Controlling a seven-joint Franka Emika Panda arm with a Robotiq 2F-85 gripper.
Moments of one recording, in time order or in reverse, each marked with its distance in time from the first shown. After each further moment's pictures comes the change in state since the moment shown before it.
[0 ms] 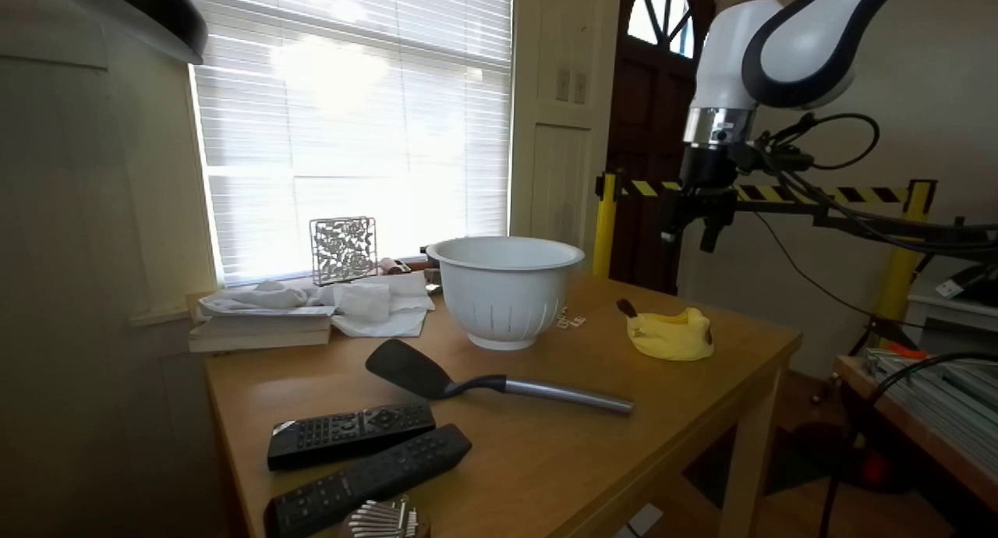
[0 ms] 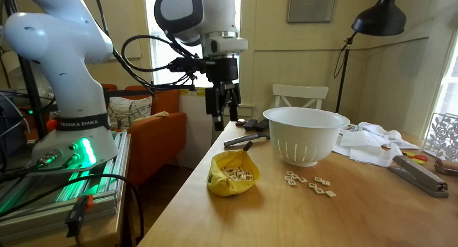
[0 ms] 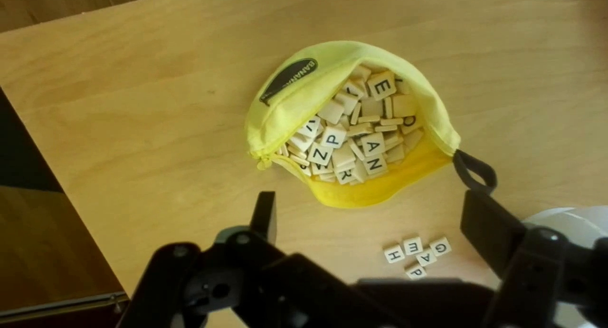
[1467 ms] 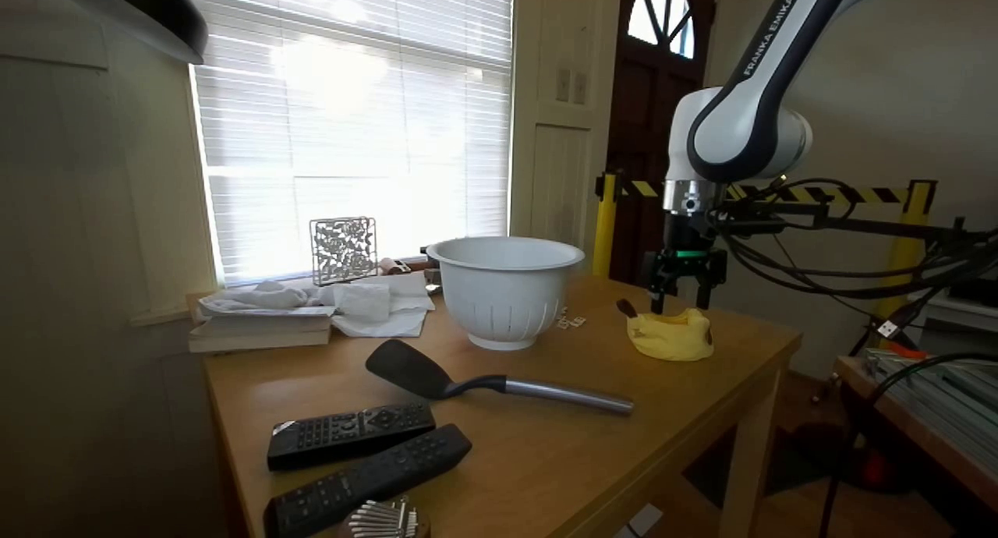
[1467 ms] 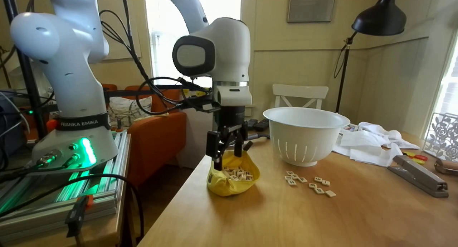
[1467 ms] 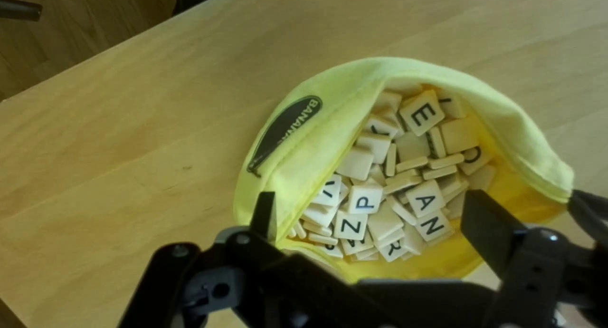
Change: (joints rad) arm 0.164 0.347 -0.156 0.104 0.231 0.120 0.004
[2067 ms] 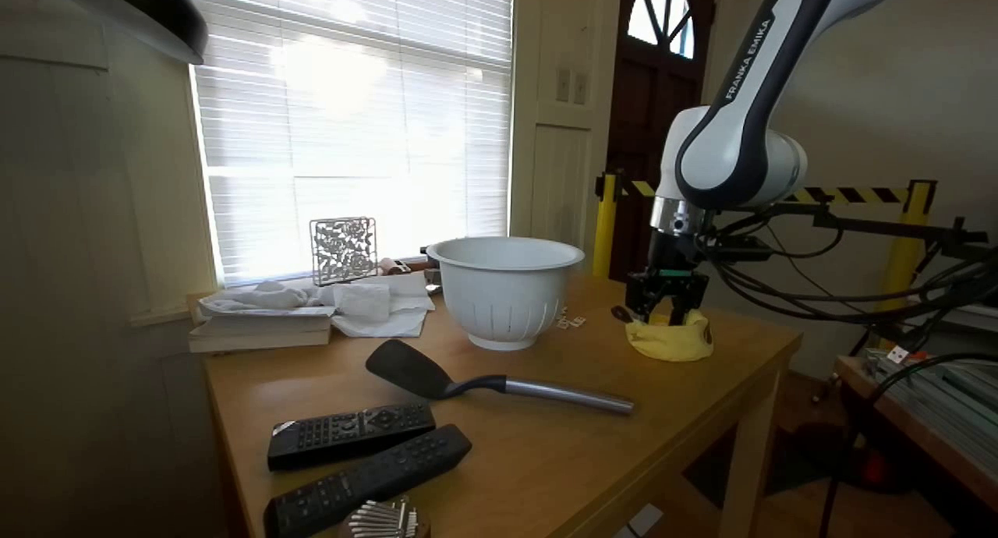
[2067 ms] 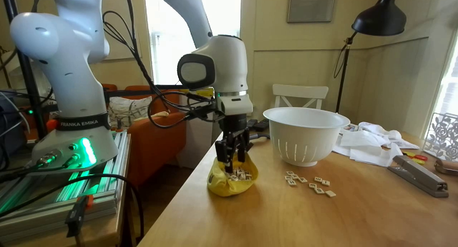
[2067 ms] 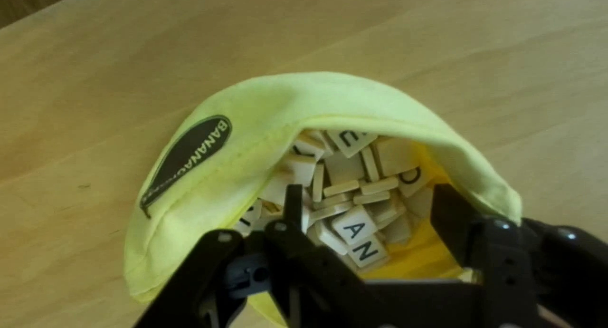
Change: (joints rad) arm -0.014 0.093 0.121 -0.002 0.140 0.176 -0.064
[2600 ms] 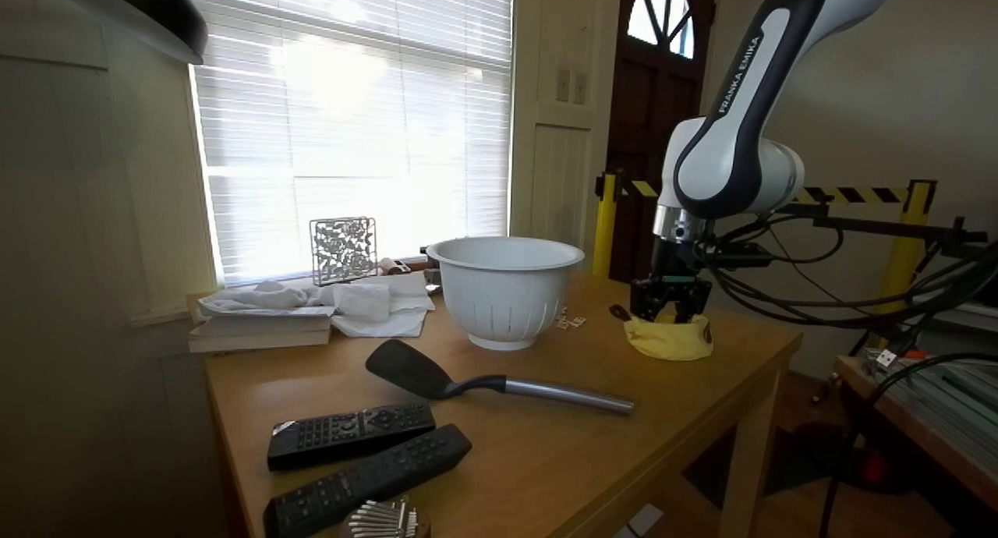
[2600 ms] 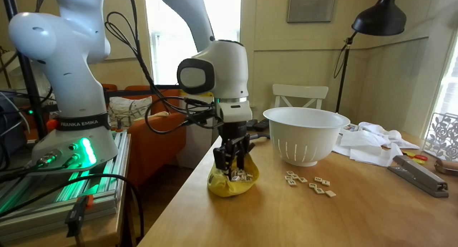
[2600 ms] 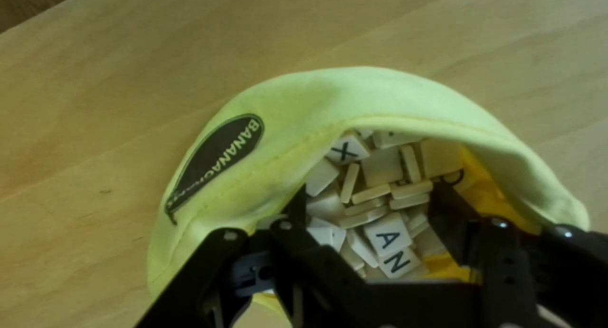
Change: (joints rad) arm -0.037 0.042 0.002 0.018 0.000 0.007 -0.003
